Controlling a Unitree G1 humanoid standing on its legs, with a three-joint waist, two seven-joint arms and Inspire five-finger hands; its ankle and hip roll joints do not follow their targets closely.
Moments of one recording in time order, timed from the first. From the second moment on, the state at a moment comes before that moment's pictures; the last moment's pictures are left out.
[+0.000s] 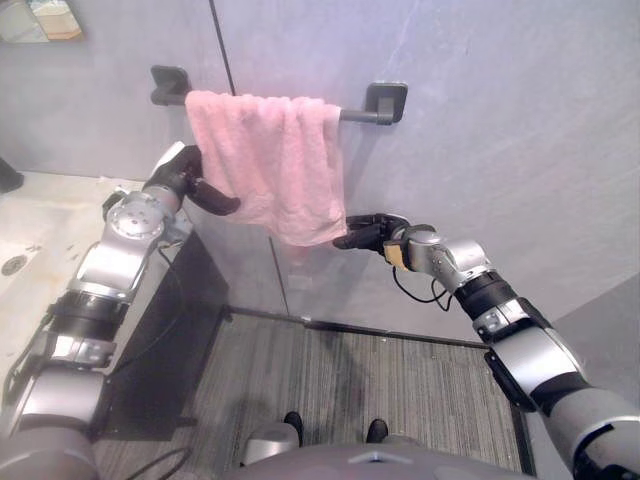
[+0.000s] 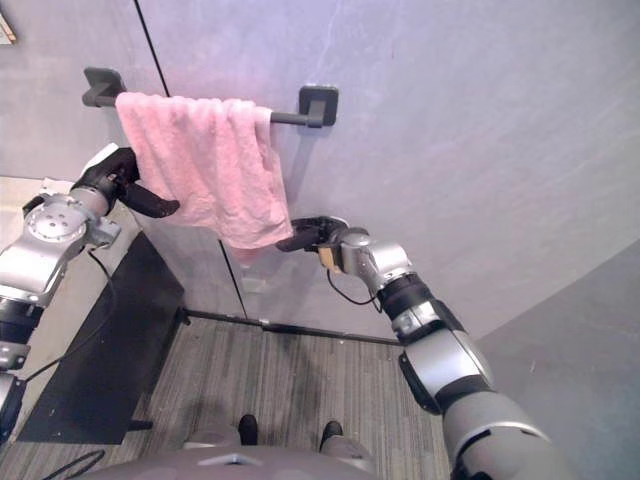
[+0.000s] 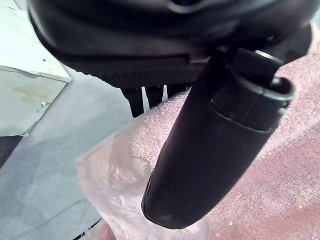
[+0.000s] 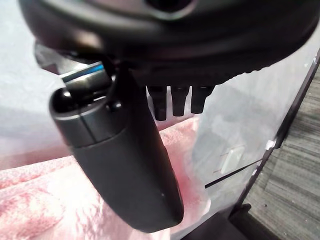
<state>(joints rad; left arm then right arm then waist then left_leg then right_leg) -0.53 0.76 -0.14 0.17 -0.14 0.40 -0.13 -0.77 -0.35 0.42 0.57 0.59 0.64 -0.09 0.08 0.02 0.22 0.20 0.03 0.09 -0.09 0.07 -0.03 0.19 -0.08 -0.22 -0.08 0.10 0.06</state>
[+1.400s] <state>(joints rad) -0.38 0.63 -0.10 0.15 -0.11 0.51 -0.17 -0.77 -0.34 0.42 0.47 0.53 0.60 -0.10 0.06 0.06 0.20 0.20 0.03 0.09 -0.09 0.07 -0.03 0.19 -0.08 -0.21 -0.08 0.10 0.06</state>
